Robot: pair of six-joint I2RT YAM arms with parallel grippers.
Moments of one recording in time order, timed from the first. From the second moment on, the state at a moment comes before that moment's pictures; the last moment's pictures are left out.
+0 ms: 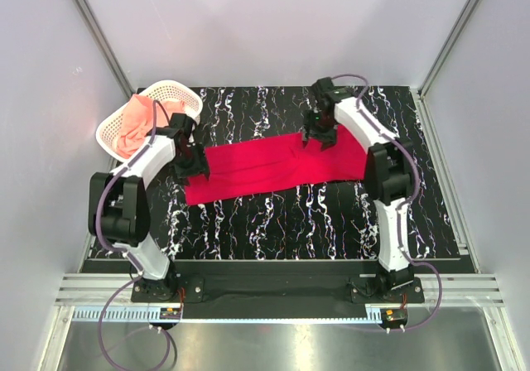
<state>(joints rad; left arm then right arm) -0.14 1.67 1.22 -0.83 0.03 -0.44 0.34 2.24 2.02 -1.00 -0.07 0.41</state>
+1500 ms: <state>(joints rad) -0.08 1.76 1.30 -0.83 -0.01 -0.41 0.59 2.41 2.29 -1.06 -0.04 0.32</state>
